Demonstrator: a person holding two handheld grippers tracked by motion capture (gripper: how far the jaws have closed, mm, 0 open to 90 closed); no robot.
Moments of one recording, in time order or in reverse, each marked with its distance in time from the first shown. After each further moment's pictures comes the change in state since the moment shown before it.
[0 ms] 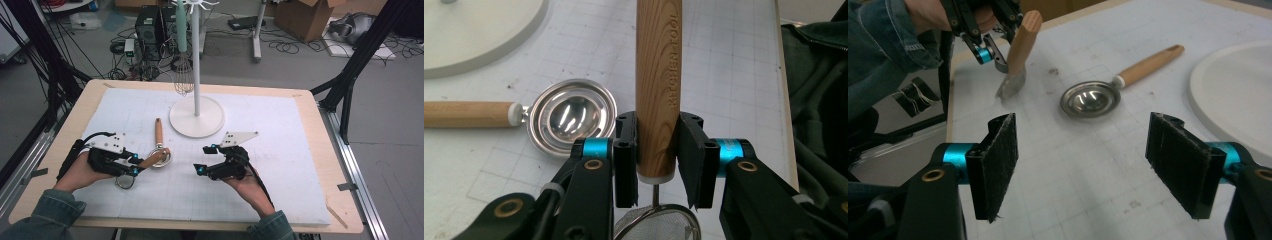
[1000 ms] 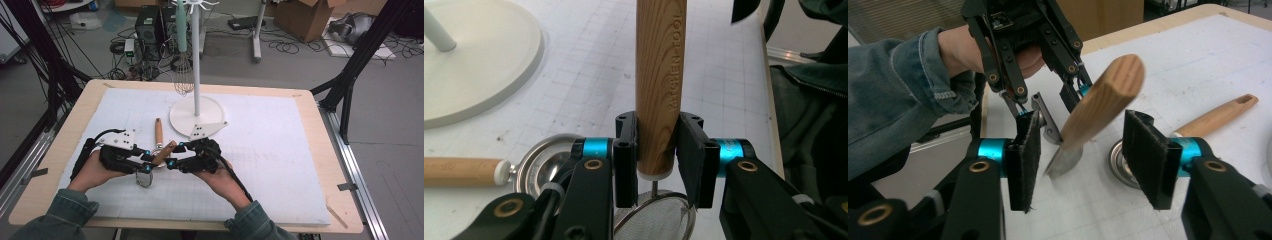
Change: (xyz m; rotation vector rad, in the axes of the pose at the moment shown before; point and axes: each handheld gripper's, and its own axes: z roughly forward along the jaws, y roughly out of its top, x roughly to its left) left arm -0.006 0.028 0.017 -0.089 -0.006 -0.008; right arm 0.029 0.048 0.051 -0.001 0.102 -0.033
